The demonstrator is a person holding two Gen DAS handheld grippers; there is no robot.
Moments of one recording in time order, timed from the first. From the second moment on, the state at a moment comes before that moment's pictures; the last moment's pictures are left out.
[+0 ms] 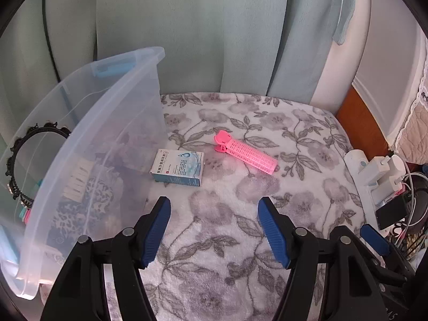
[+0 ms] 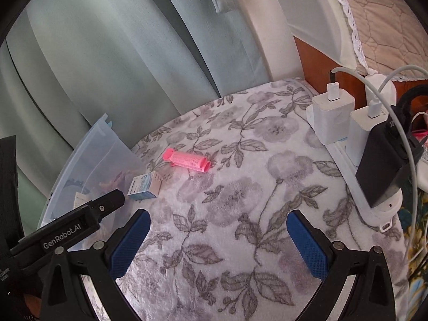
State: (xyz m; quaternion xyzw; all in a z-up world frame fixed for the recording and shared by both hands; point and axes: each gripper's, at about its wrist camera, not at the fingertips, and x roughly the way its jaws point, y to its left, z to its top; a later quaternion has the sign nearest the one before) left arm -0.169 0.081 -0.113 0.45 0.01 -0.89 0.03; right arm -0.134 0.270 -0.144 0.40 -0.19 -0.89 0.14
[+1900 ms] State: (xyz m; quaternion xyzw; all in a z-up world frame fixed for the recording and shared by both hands) left arm -0.262 0.036 -0.184 0.47 0.14 -0.85 0.21; right arm -0.229 0.238 -0.196 0.44 -0.09 -0.87 0.22
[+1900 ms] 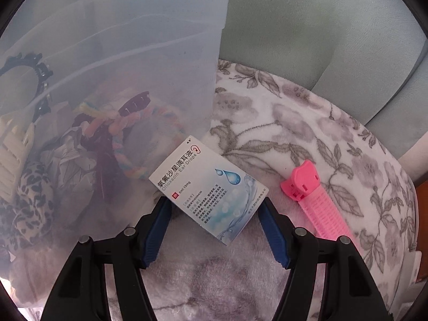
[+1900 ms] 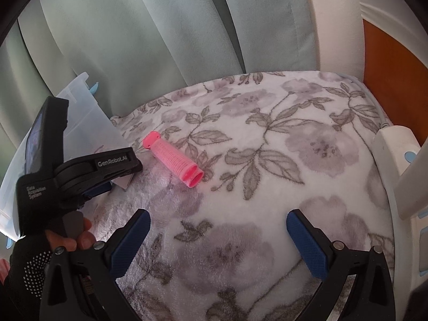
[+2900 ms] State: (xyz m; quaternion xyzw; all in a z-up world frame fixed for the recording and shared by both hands) left arm -0.259 0.030 -0.171 0.48 0.18 -0.84 0.19; right arm -0.266 0.209 -0.188 0.43 -0.05 -0.86 0.27
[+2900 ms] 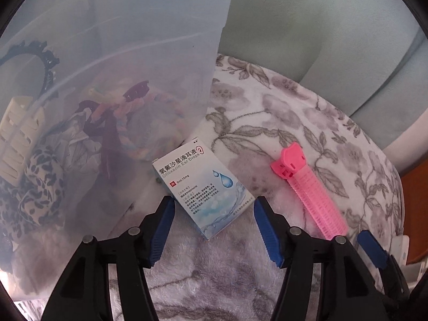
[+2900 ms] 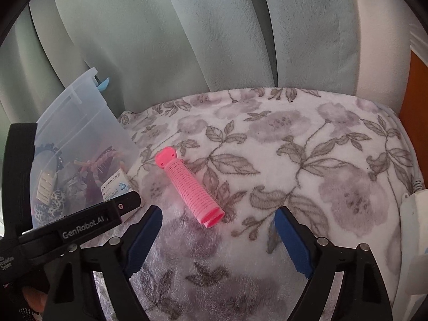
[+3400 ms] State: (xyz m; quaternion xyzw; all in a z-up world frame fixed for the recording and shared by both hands) left arm -0.263 0.025 -0.169 0.47 0.18 -0.85 0.17; right arm -0.281 0.195 -0.192 0.44 -0.03 -0.85 0.30
